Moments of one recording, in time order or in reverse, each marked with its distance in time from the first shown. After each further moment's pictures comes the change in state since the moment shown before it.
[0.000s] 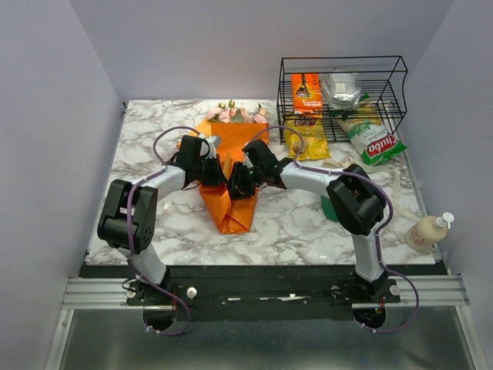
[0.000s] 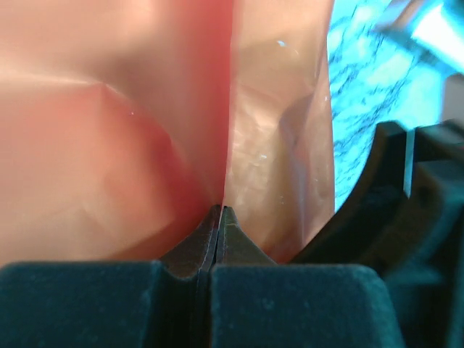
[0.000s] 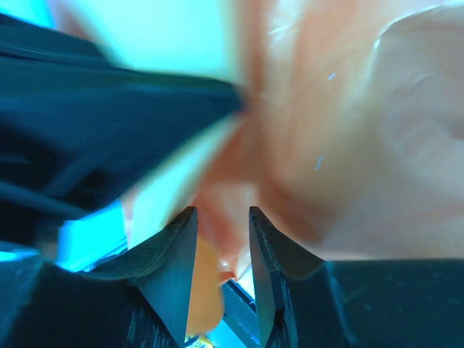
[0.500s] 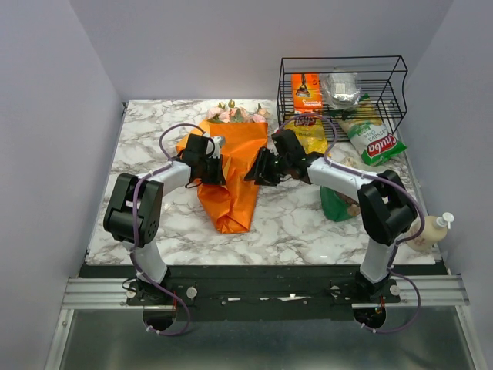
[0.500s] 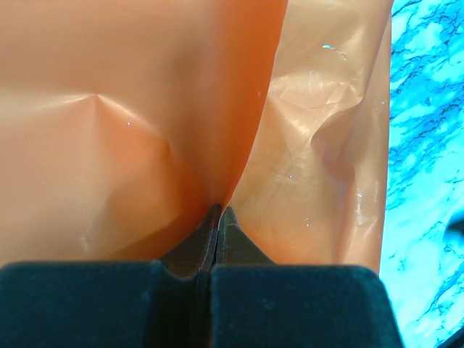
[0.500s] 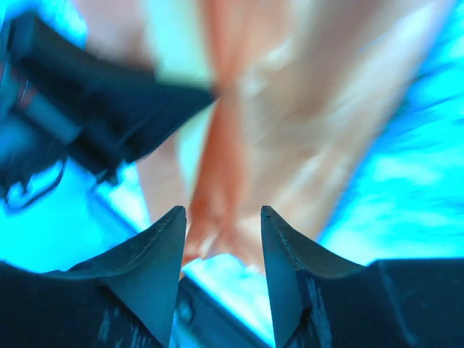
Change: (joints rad) left arm -0.048 0.086 0.078 -0.077 -0.130 0.085; right arm -0.116 -0.232 -0.151 -0.033 0.135 -0.096
